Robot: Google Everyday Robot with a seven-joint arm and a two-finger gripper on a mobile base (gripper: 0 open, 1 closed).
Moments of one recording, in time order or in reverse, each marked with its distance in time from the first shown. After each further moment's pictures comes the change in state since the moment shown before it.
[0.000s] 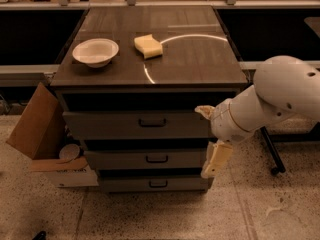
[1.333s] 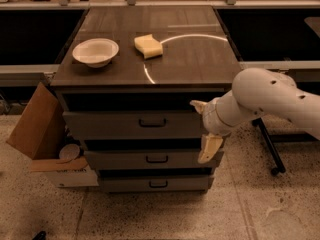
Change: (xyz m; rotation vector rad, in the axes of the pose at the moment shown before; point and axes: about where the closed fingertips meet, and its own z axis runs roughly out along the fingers) arm 0.038 -0.063 0.053 0.102 0.084 -0.137
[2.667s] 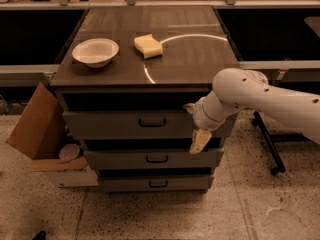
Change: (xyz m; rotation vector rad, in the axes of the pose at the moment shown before) arm 0.014 -0.026 0.057 -0.061 0.050 -0.016
